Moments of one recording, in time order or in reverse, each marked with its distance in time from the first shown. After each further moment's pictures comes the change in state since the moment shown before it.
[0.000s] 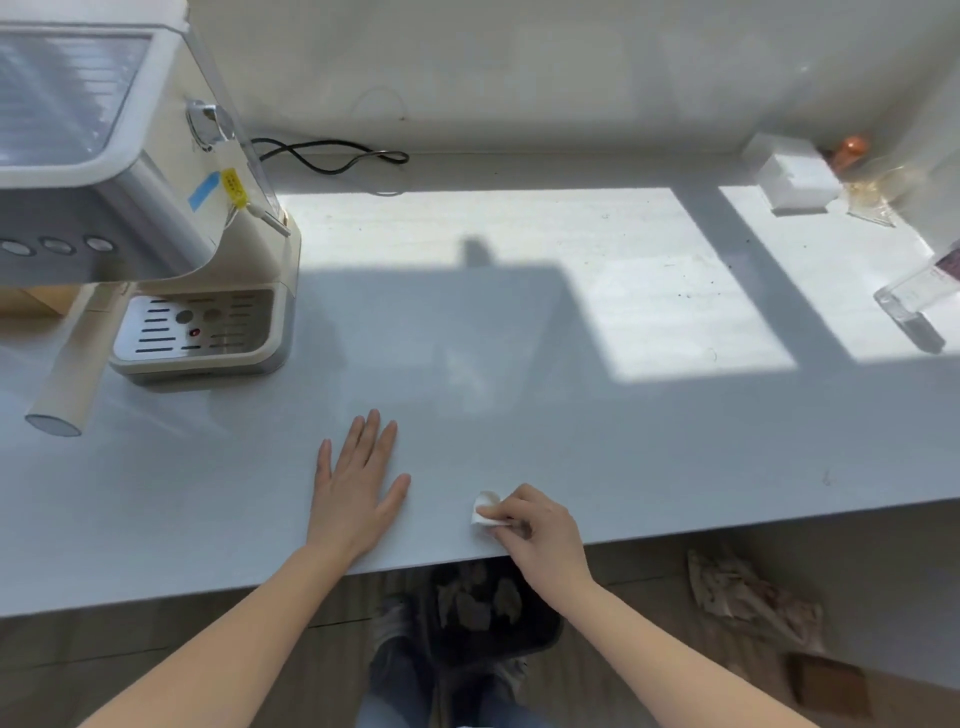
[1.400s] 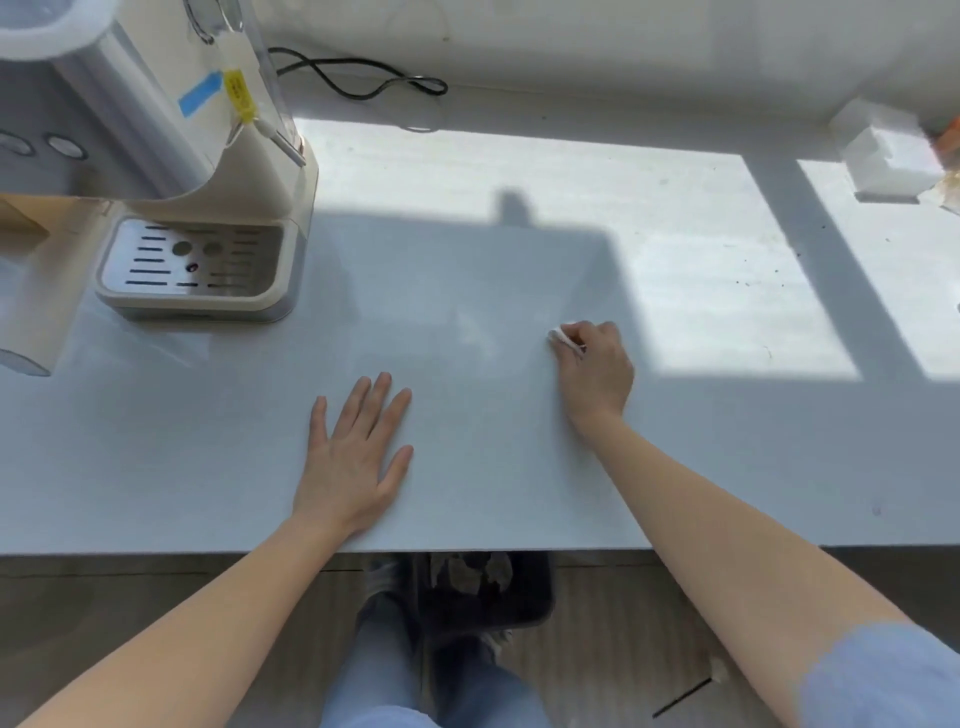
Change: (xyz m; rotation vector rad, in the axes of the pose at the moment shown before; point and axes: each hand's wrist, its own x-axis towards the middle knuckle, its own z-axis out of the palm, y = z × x) left_hand 0.001 -0.002 0.001 0.098 0.044 0.005; right_hand 0.159 -0.005 -0.045 -0.323 0.479 0.058
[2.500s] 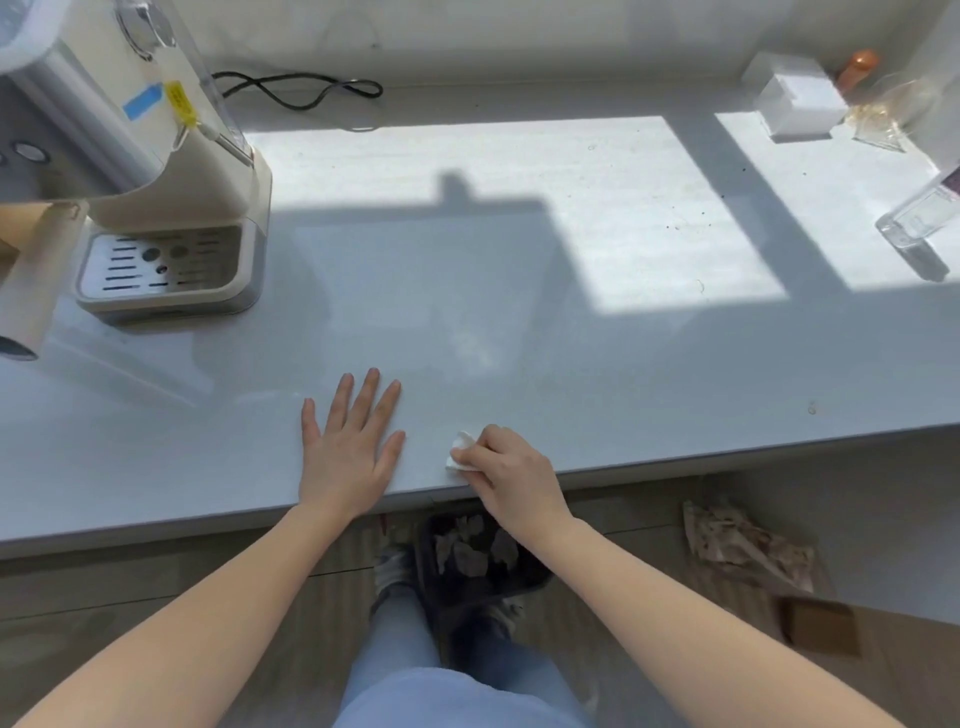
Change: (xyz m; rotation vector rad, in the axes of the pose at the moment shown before) left_hand -0.029 0.032 0.011 0.119 -0.022 -0.004; right_hand -0.176 0.018 -0.038 -0.004 -0.286 -0.507
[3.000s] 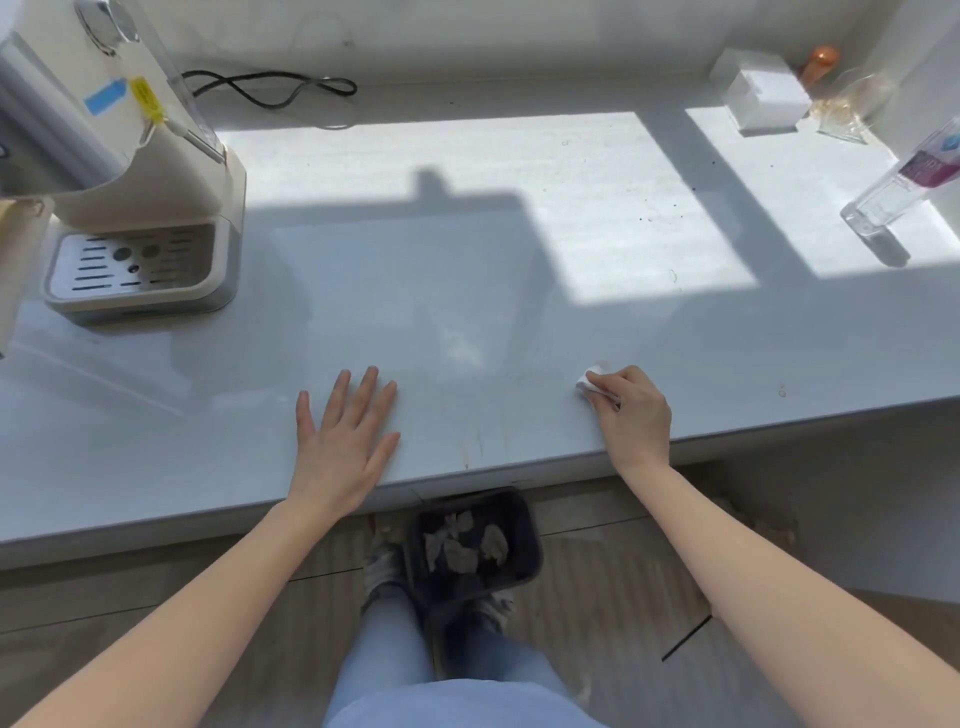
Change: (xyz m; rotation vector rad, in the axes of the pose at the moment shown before) left_hand -0.003 0.011 -0.006 -0.009 -0.021 0.090; right_hand -0.004 0.113 -0.062 0.034 0.309 0.487
